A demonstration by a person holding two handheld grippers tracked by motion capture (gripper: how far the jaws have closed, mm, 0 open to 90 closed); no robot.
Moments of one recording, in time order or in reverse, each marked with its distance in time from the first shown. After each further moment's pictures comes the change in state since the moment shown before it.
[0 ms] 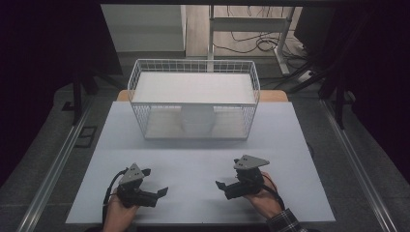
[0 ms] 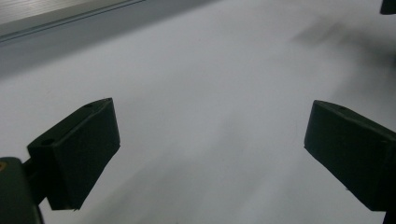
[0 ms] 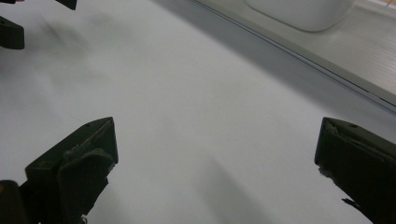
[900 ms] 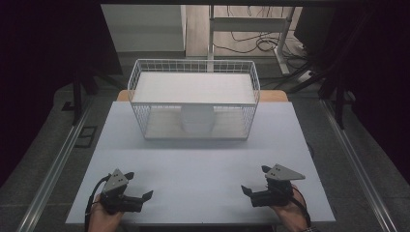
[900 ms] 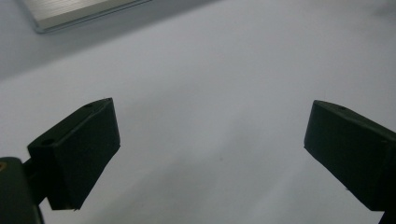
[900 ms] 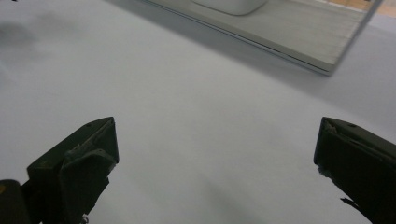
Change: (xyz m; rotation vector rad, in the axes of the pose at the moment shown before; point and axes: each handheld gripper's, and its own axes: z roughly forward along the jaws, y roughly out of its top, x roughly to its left) left arm 0.009 -0.019 -0.036 0.005 0.109 -0.002; right arm -0.020 -0.041 -0.062 -0.061 -0.117 0.076
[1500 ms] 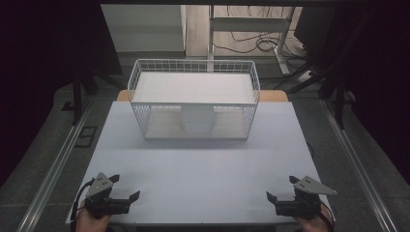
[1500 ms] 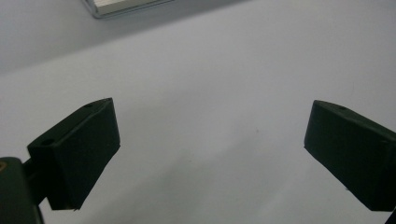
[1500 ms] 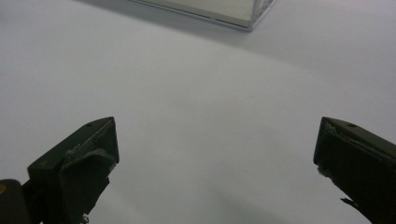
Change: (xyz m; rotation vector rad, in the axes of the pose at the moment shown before) left arm 0.016 -0.018 -0.025 -0.020 0.077 -0.049; right arm -0.025 -0.041 -0.052 0.004 -0.148 0.100
